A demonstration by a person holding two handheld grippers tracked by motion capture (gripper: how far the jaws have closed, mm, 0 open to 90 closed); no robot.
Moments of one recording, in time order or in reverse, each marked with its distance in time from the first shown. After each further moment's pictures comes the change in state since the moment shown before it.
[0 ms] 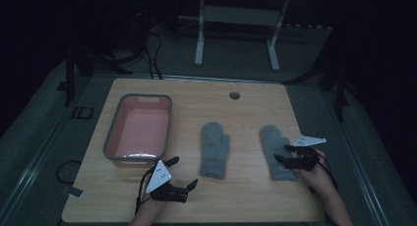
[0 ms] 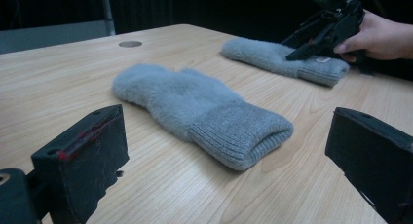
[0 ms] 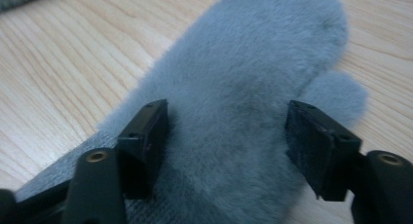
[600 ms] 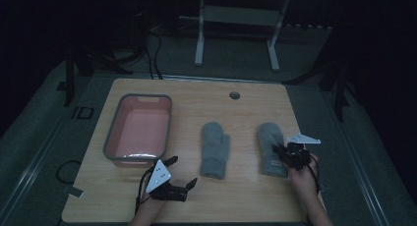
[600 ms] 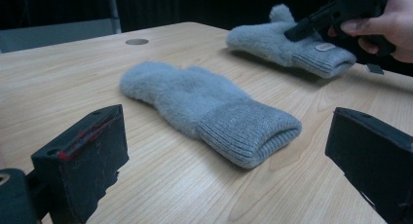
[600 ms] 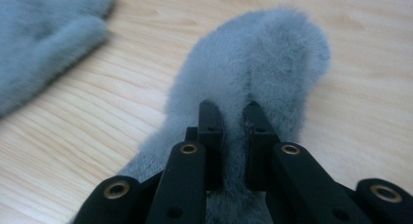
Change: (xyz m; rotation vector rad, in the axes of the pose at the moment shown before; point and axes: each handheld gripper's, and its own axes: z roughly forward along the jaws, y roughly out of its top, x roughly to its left) left arm 0.002 0.000 -0.001 -0.001 0.019 -0.005; right arm 0.053 0.037 -0.010 -0.065 -0.206 0.192
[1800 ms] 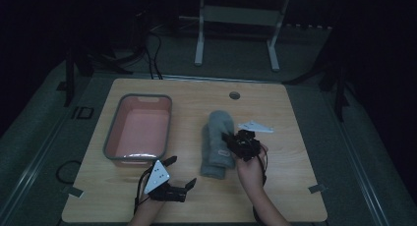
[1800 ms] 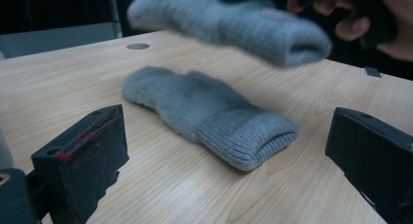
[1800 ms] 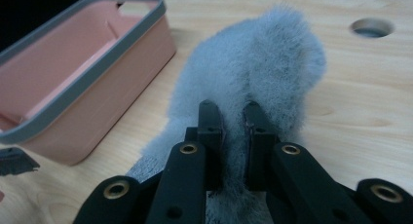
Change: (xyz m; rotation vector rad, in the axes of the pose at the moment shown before) left arm -0.001 0.004 -0.005 -0.010 0.003 0.006; right arm 0.149 0.080 0.021 -0.114 0.171 0.119
